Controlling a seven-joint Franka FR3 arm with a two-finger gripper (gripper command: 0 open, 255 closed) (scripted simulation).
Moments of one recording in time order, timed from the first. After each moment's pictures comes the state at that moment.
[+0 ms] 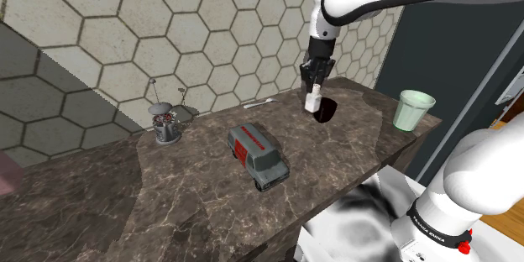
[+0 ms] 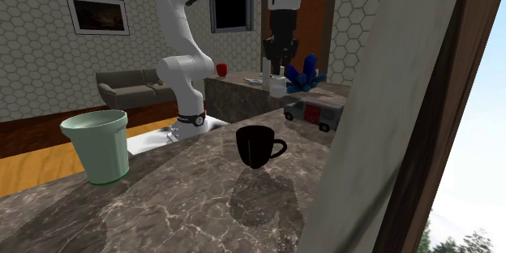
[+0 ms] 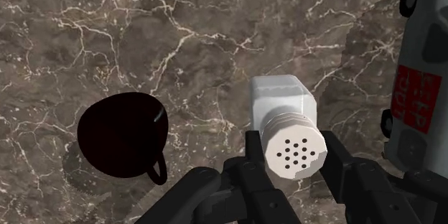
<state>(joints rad) 0.04 -0.35 0.06 -2.20 0.03 1.85 0.17</state>
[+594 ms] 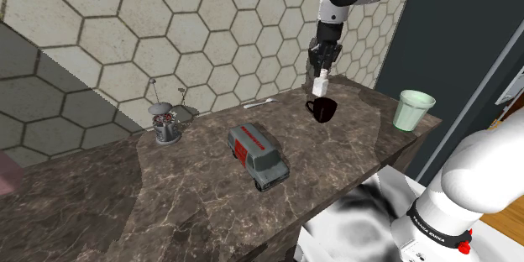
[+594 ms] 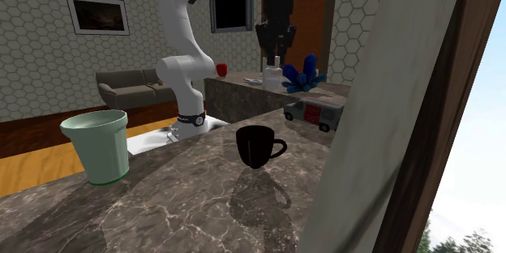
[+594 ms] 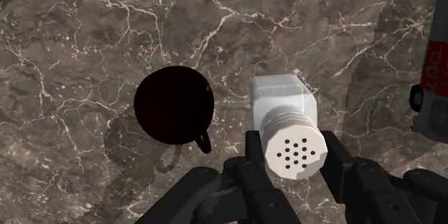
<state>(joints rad) -0.01 -0.29 -0.01 -2.06 0.00 1.76 0.06</state>
